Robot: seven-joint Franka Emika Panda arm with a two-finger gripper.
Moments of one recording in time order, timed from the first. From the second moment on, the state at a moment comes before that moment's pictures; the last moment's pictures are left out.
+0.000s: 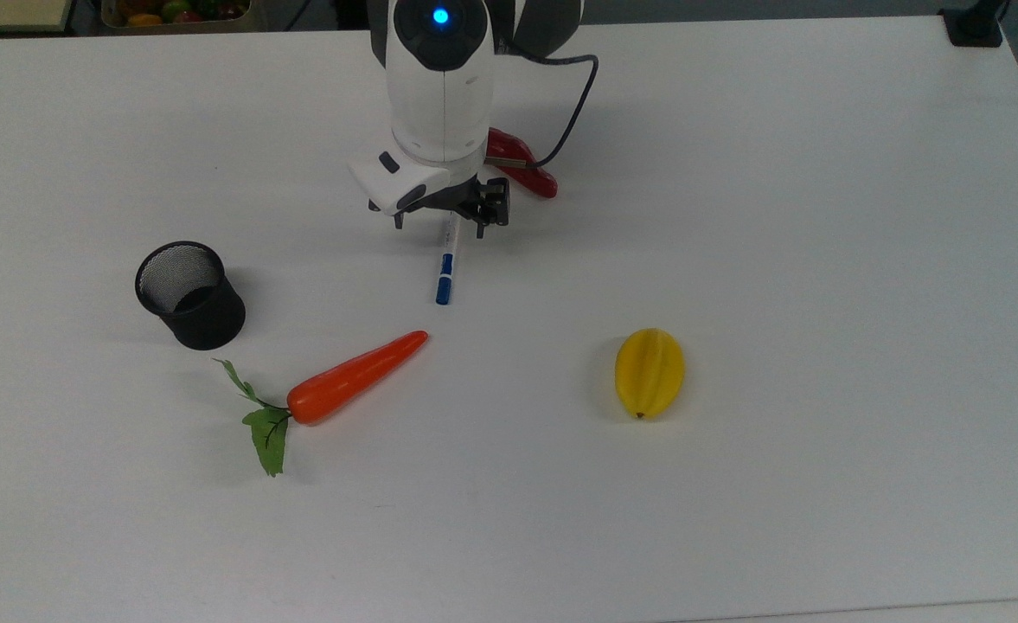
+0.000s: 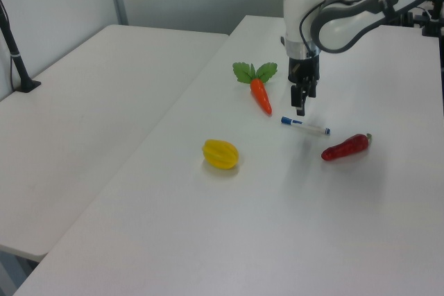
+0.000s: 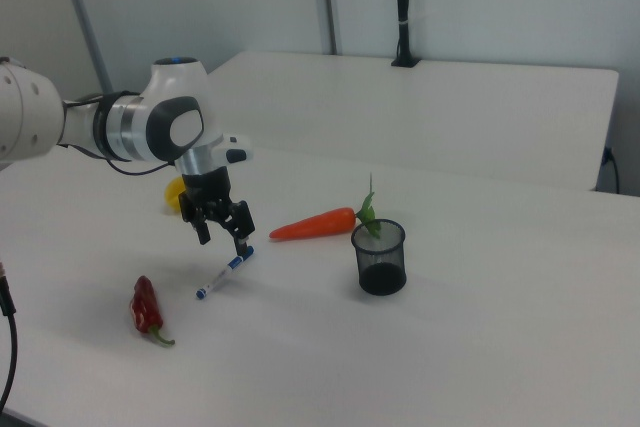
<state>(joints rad) 0.14 0.35 -0.01 -1.78 -0.08 2.05 0.18</state>
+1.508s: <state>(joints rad) 0.14 0.44 -0.01 -1.78 -0.08 2.19 0.22</state>
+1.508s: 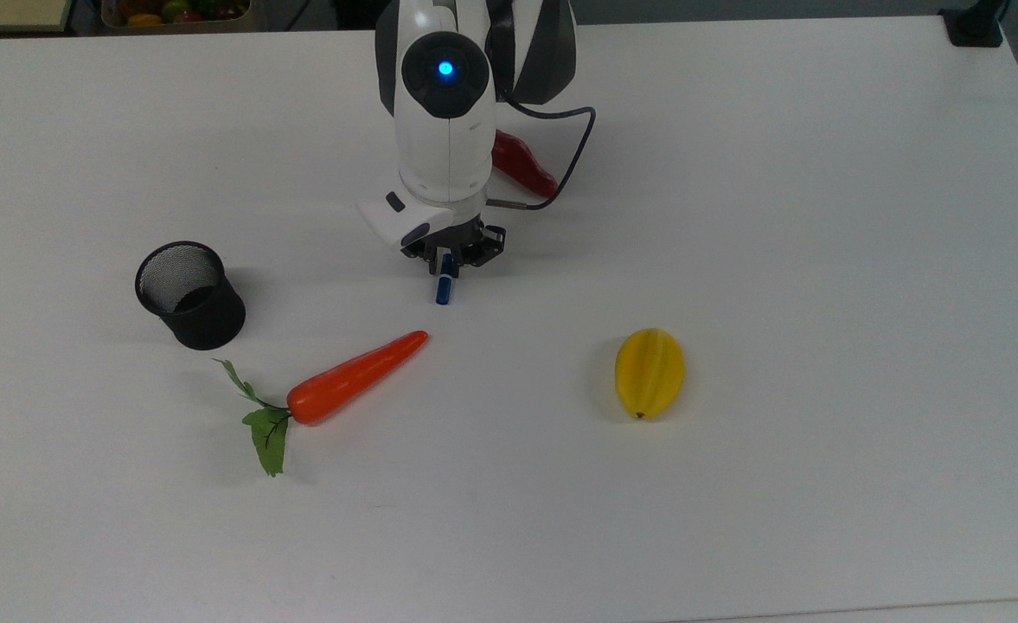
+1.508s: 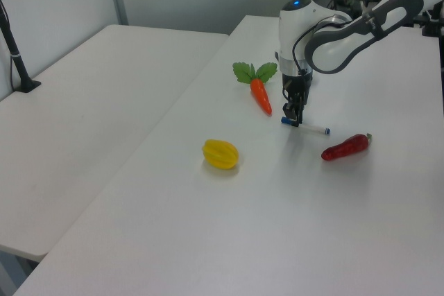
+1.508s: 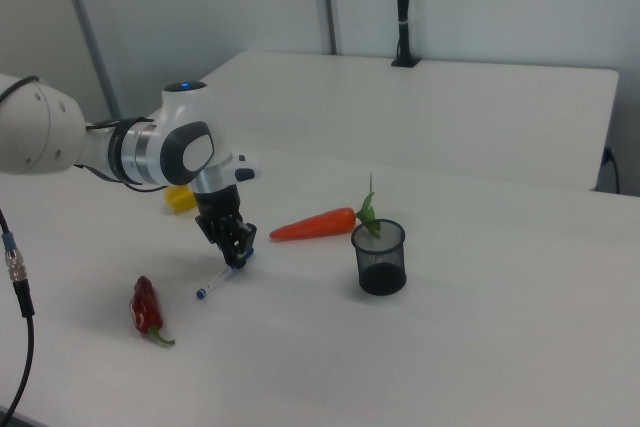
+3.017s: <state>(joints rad) 0.14 0.27 -0.02 -1.58 -0.08 1.80 0.22</state>
